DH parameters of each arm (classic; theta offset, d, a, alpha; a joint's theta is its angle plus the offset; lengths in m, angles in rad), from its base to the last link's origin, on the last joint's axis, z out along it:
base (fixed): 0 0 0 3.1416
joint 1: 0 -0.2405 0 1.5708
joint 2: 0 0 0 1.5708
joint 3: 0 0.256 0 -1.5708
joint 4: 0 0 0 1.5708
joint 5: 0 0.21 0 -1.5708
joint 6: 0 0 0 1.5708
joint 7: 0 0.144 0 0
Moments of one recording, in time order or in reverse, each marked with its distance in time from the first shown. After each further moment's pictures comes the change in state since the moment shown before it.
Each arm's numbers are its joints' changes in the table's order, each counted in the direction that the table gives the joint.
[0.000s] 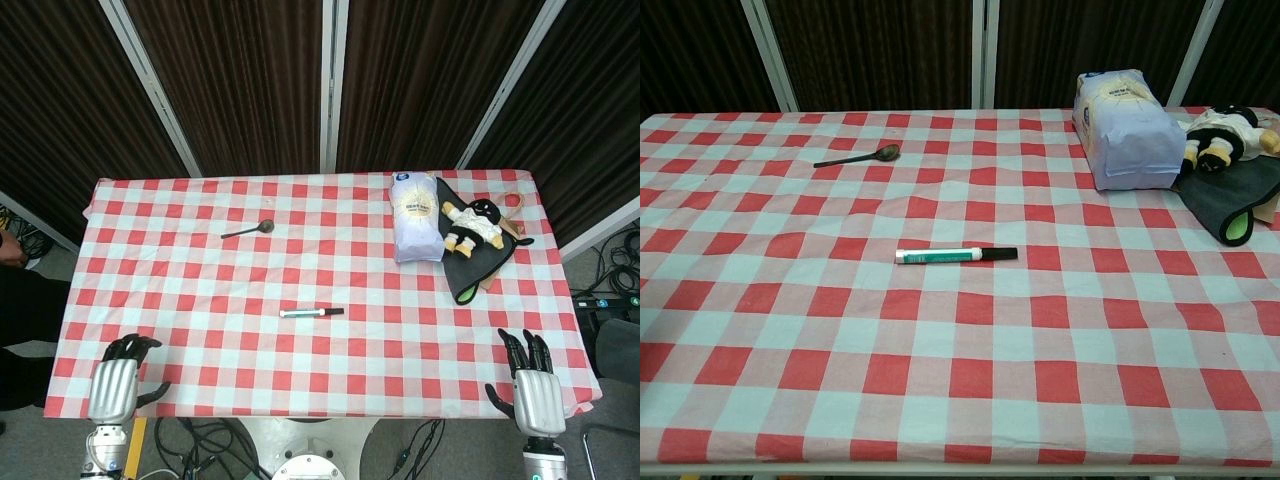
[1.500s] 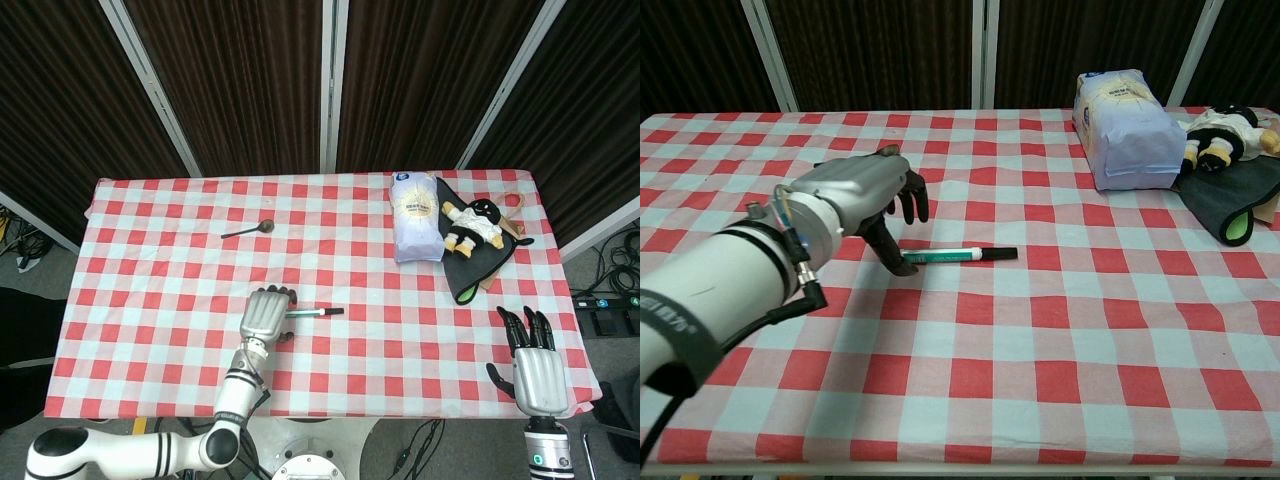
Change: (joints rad) left arm 0.686 -0.439 -0.402 0.056 -0.741 -0.389 0.675; right arm -0.067 0.080 0.059 -0.136 0.027 -0.037 -0.107
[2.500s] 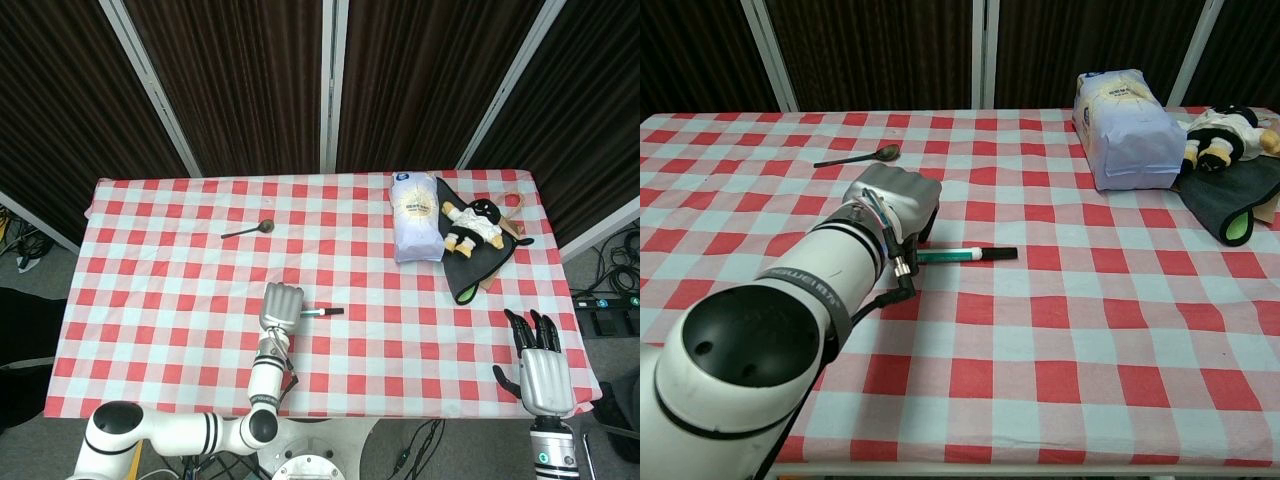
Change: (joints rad) left arm 0.272 -0.119 -0.027 0.252 -0.256 0.084 0.282; right arm -0.005 -0.008 -0.006 0.063 0.043 -0.018 0.055
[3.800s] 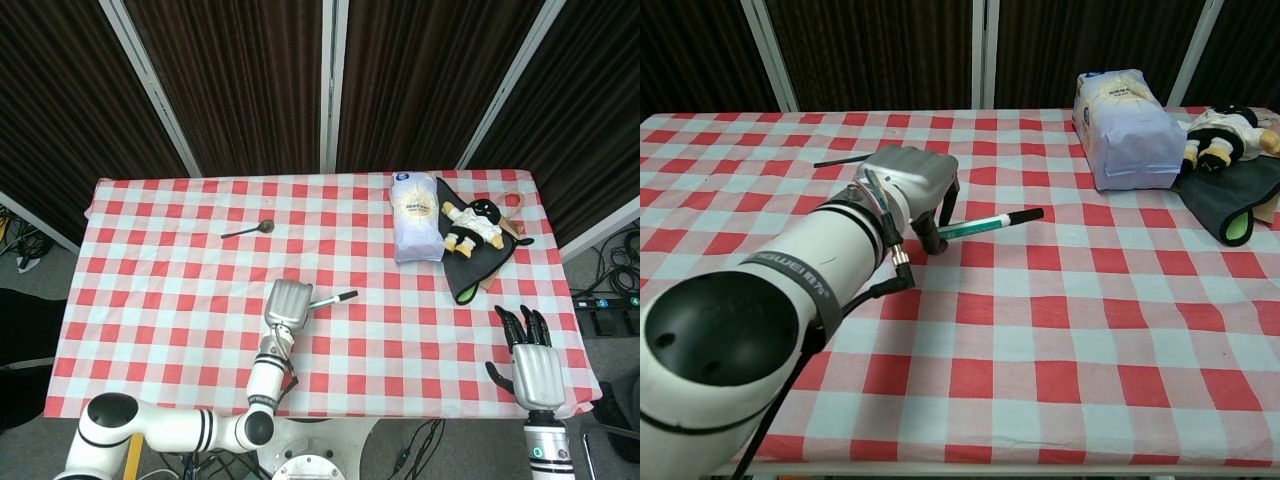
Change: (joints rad) left arm 0.027 0.065 0.031 -0.090 0.051 -0.004 -0.181; right arm -0.038 -0.002 0.005 -0.007 -0.008 -0.030 -0.015
